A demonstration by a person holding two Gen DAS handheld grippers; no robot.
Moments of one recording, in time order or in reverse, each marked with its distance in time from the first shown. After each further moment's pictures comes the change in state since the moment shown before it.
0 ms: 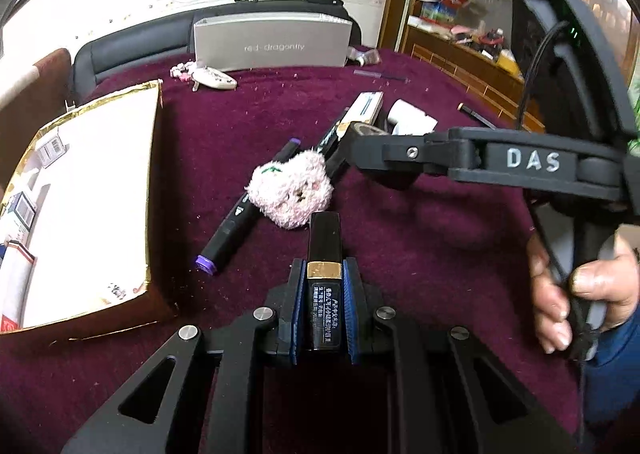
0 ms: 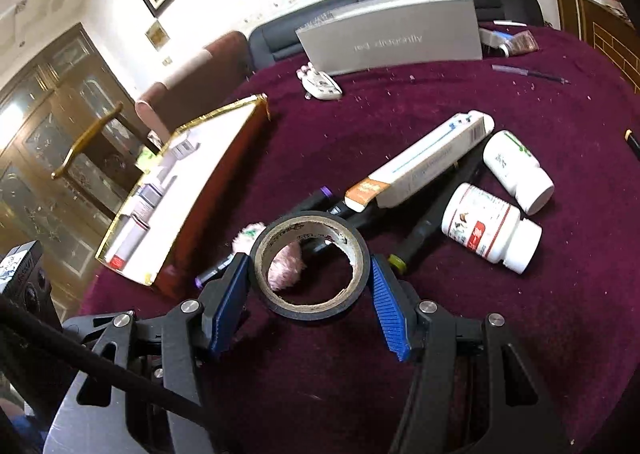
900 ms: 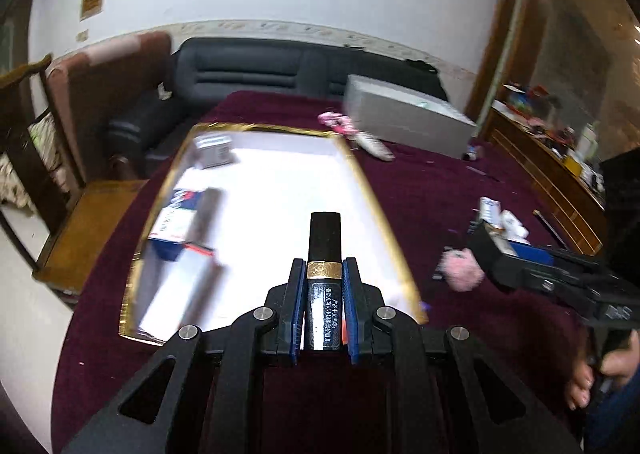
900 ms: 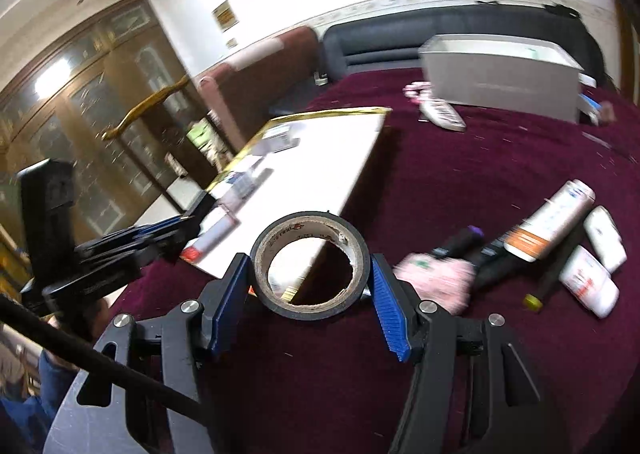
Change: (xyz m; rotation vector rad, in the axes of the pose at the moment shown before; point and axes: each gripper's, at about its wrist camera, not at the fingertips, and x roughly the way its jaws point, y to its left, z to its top) left arm -0.075 0.157 0.004 -0.275 -0.164 0.194; right arm 0.014 0.119 0.011 -0.196 0.011 0.128
